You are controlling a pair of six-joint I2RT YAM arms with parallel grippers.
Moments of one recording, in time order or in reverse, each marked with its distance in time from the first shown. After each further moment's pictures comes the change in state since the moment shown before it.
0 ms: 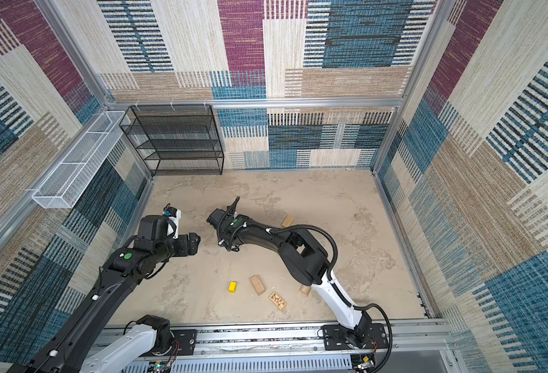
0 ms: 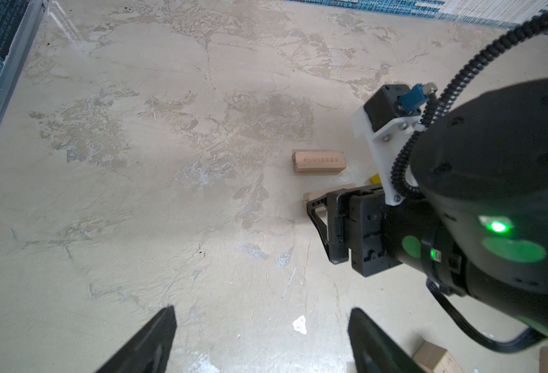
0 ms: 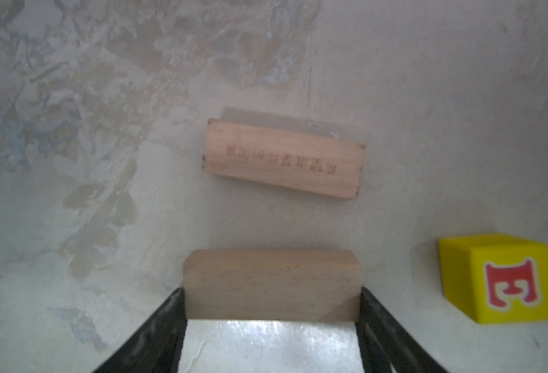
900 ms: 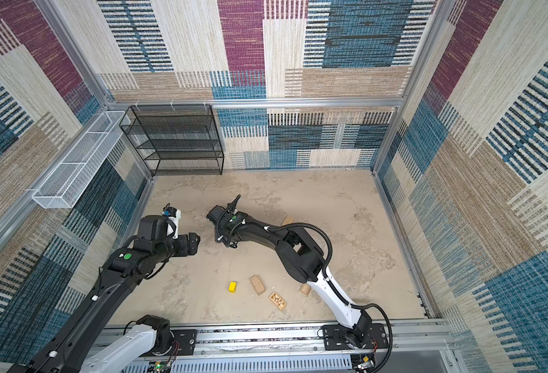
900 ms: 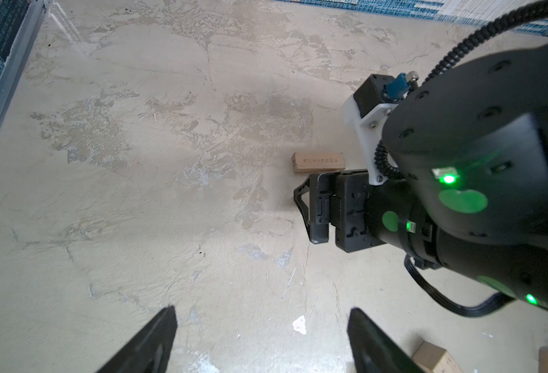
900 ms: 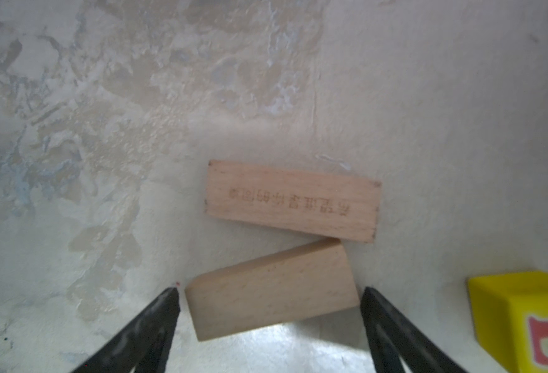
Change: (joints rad) left arm 0.000 -0.002 0.000 0.000 0.000 -0.001; right arm -0.016 0.066 0.089 -0.022 -0.026 0.035
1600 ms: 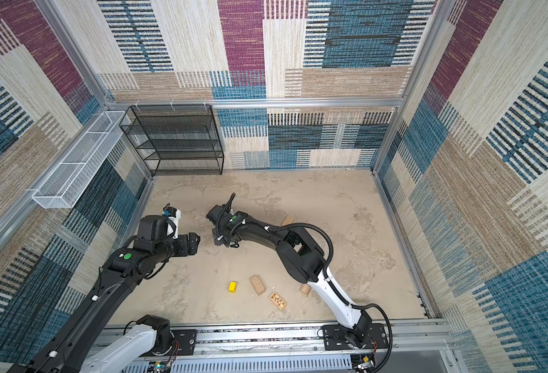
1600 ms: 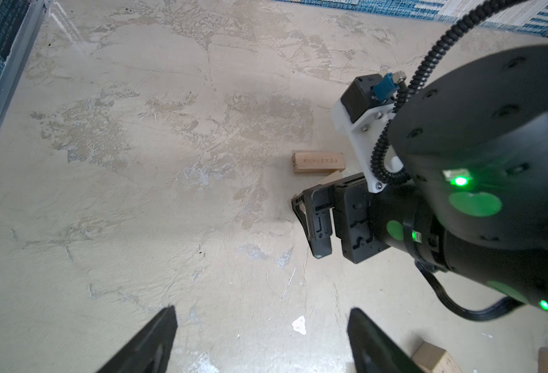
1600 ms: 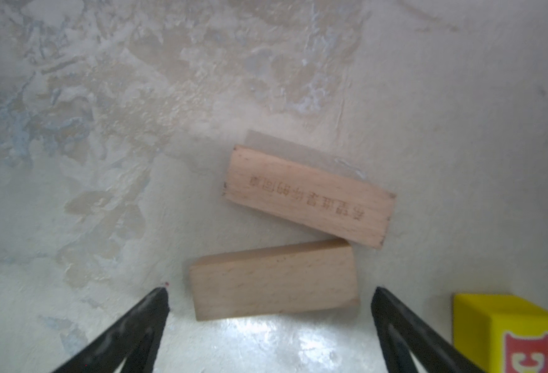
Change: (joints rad) left arm 0.000 0.000 0.000 0.000 0.000 -0.002; right arm 0.003 -0.010 0.000 -0.009 -0.005 -0.195
